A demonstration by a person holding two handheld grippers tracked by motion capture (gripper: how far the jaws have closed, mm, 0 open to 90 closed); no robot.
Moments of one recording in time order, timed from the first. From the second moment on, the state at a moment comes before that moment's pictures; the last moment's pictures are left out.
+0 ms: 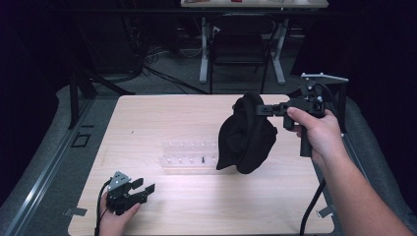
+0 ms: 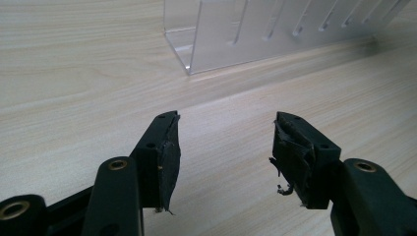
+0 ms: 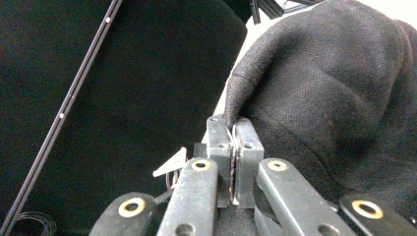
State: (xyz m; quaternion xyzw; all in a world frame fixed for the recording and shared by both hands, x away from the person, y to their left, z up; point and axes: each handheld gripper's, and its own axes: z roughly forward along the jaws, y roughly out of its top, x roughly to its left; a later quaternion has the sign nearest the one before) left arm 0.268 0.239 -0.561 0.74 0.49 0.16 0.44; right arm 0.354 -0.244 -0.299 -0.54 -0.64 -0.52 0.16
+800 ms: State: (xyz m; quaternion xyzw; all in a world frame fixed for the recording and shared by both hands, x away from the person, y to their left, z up) left arm 0.268 0.240 -0.560 0.74 0.49 0.16 0.44; right arm 0.380 -0.211 -0.306 -0.53 -0.64 -0.52 0.17
